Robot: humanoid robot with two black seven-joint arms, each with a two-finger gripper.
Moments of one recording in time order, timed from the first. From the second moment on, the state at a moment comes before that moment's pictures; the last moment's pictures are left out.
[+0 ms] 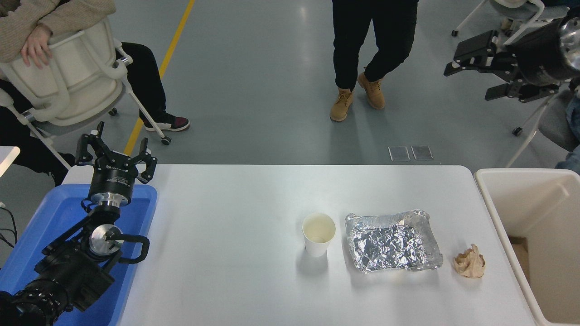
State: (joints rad) left arm -0.62 0.21 -0.90 -0.40 -0.07 -0.54 -0.56; right arm 2.31 -0.59 -1.25 1.28 -0.08 0.67 0.06
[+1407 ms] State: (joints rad) left arm -0.62 0.21 -0.90 -0.40 -0.07 -0.54 -0.56; right arm 2.10 -0.37 -1.07 1.32 -0.15 0.72 0.06
